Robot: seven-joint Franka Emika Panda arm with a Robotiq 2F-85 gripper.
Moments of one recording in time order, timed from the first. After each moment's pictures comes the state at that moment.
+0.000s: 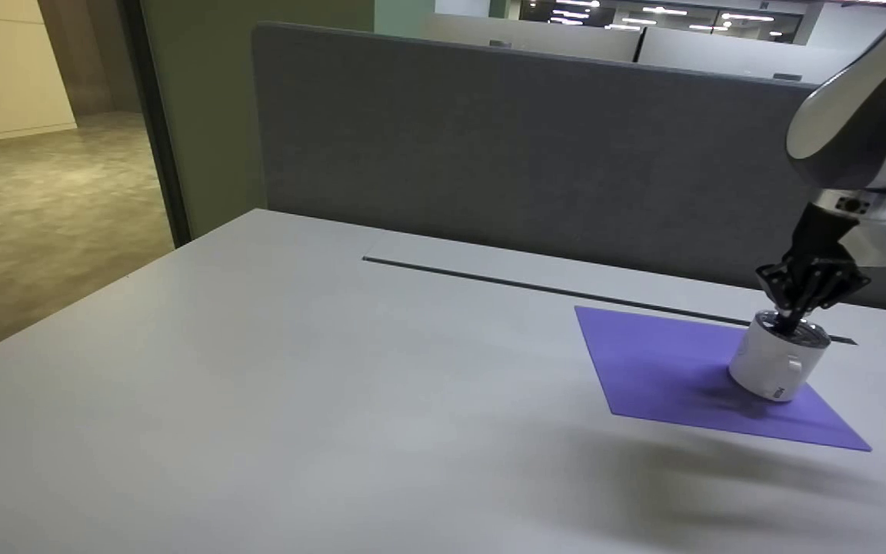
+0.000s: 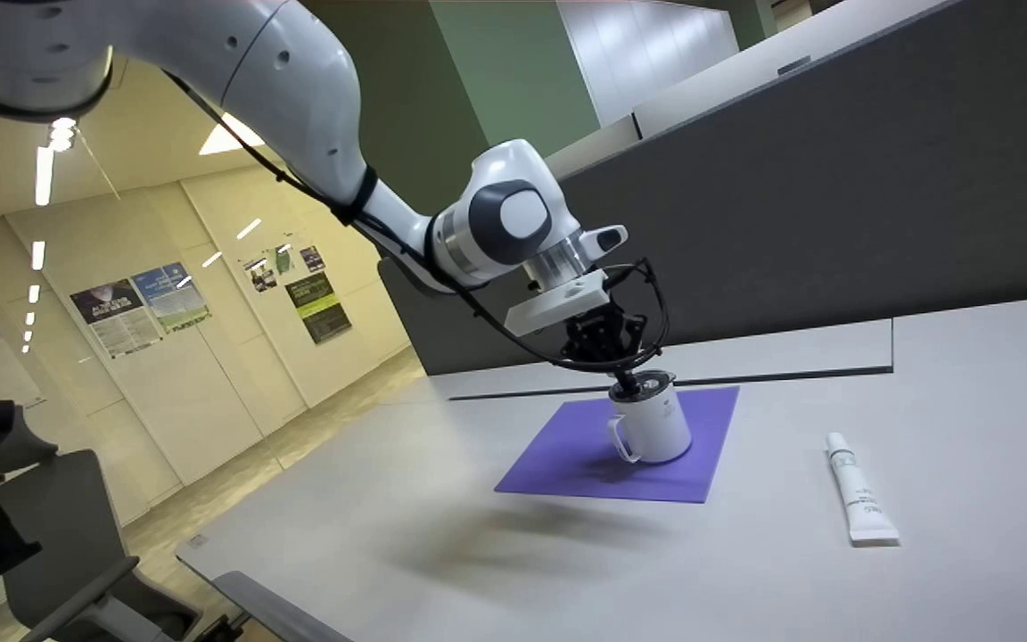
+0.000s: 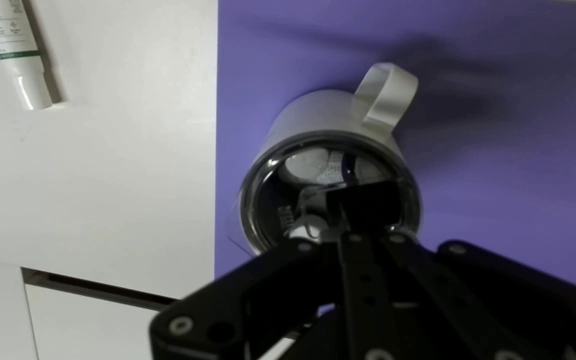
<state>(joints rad) -0.10 0.60 -0.05 -1.93 -0.09 2.66 -0.22</state>
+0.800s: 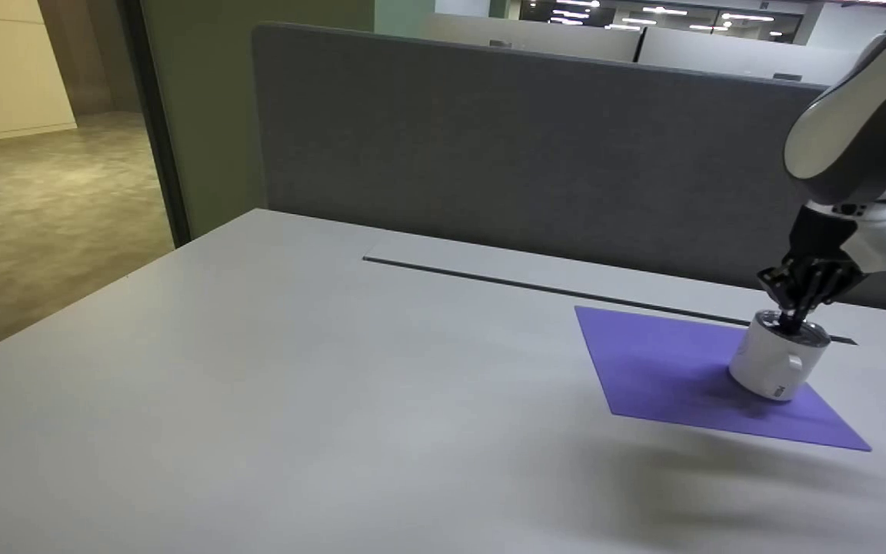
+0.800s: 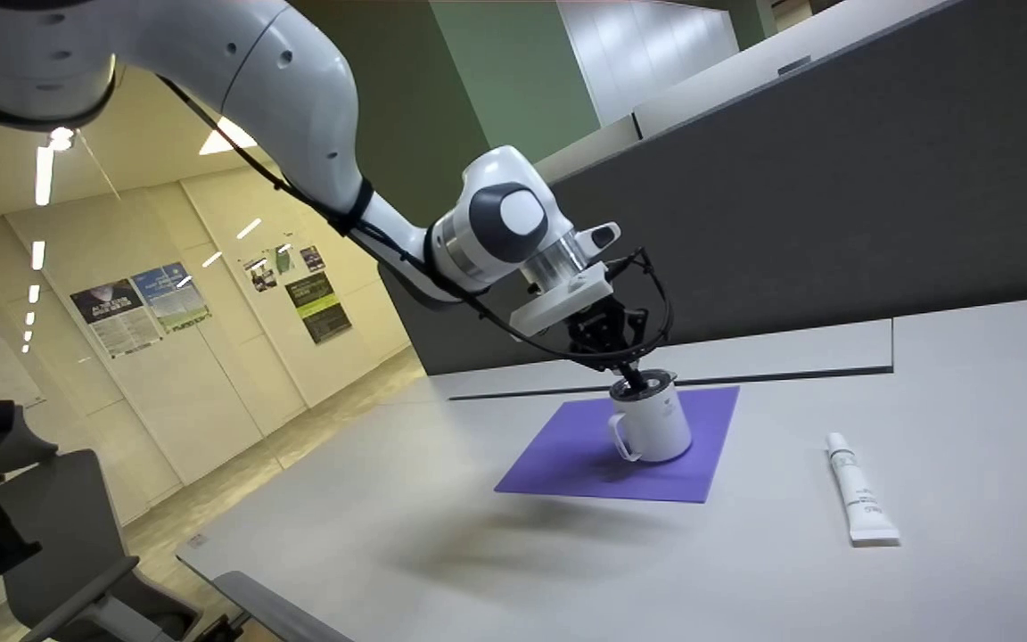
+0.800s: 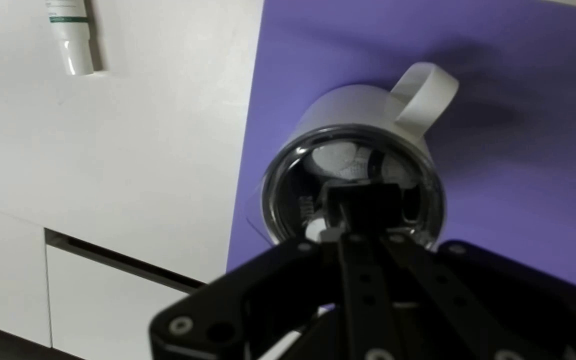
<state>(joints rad) -0.05 0.61 -0.11 -1.94 -0.19 2.70 -0.20</state>
